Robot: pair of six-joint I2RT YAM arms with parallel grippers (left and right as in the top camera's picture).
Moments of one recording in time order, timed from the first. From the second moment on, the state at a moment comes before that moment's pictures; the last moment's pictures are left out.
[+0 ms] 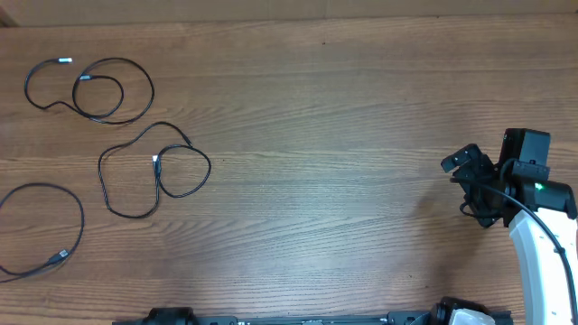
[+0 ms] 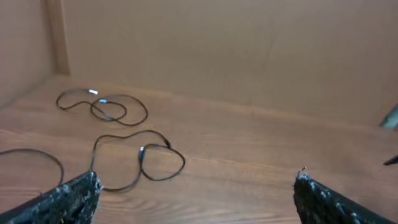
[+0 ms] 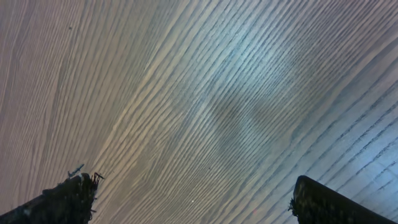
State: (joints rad) left arm -0.01 0.01 1.29 -1.38 0.01 -0.21; right arm -0.24 1.19 0.89 -0.86 -0.12 0.75
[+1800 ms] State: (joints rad) left arm 0.02 0.01 0.01 -0.07 0.12 -0.10; right arm -0.24 1.19 0.89 -0.86 -0.12 0.75
